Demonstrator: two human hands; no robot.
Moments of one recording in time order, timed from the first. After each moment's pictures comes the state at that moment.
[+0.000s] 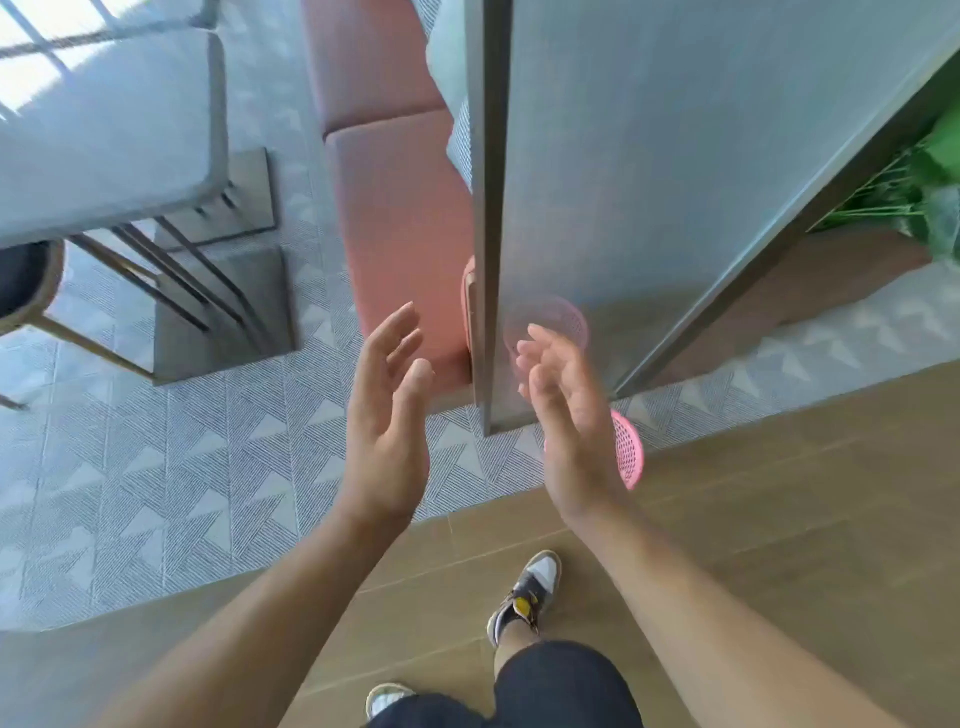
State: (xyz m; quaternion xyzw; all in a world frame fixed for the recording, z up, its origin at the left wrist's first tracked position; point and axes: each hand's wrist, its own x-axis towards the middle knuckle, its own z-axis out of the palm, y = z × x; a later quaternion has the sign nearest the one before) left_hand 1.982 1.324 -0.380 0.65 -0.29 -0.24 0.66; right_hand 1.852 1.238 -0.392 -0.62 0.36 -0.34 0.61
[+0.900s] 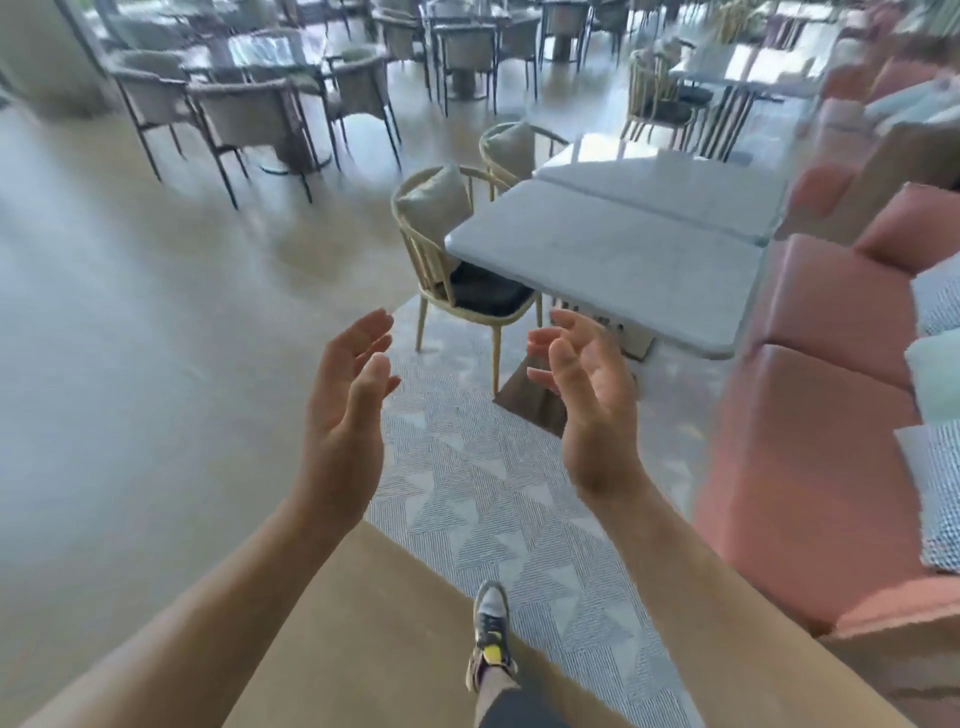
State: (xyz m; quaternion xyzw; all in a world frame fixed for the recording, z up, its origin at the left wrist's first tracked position) left_hand 2.248 1.843 -0.229 0.68 -0.08 0.14 0.72; right_hand 2.244 1.643 -0.240 -0.69 -0.03 -0.21 0.69
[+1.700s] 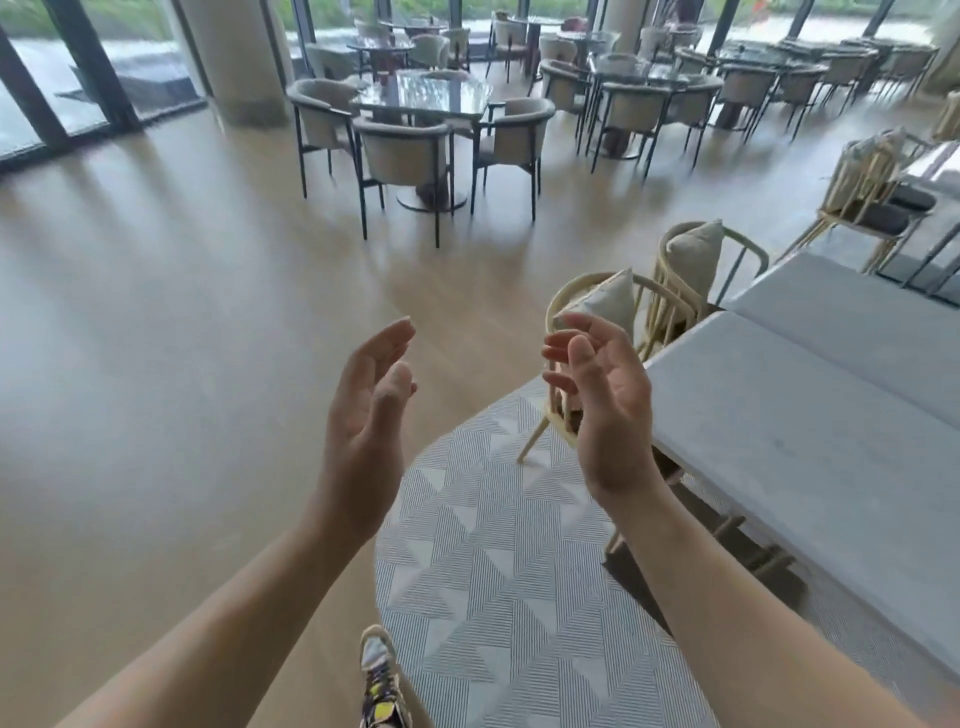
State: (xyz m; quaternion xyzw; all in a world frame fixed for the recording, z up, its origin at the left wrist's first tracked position) left_hand 2.709 2.064 -0.223 0.68 -0.01 0.25 0.69; right_hand 2.771 1.871 -0.218 -0.67 -0.13 -0.13 0.72
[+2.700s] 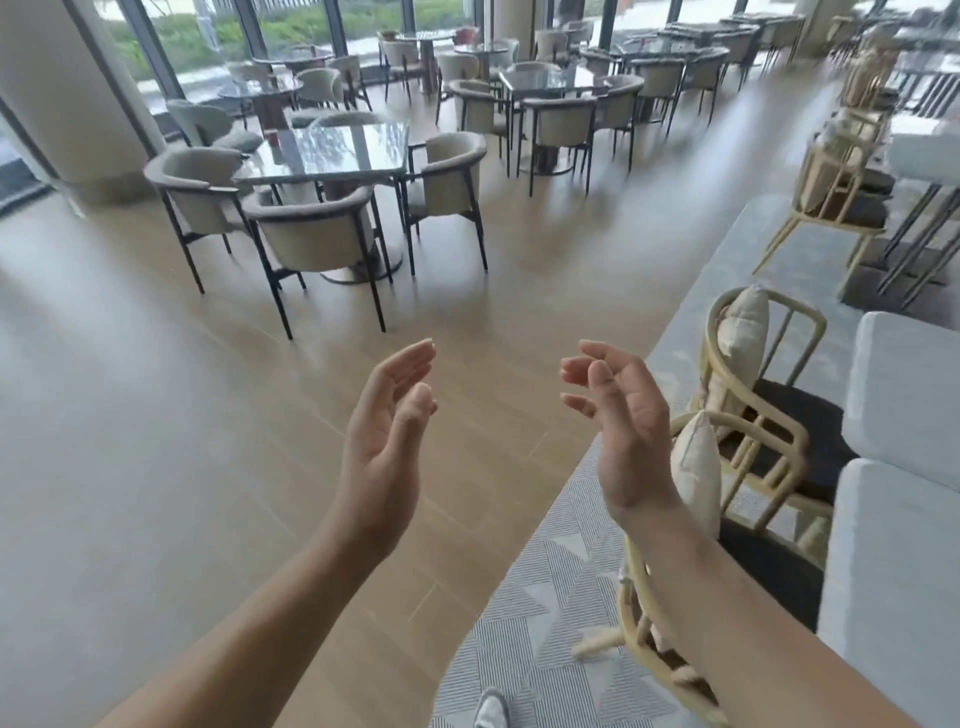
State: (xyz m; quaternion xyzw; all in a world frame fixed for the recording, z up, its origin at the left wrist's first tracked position) left_hand 3.404 2.249 -0.214 0.69 -0.11 0.16 0.70; right_hand 3.420 2.043 -0.229 -0.65 -0.03 -0.22 0.73
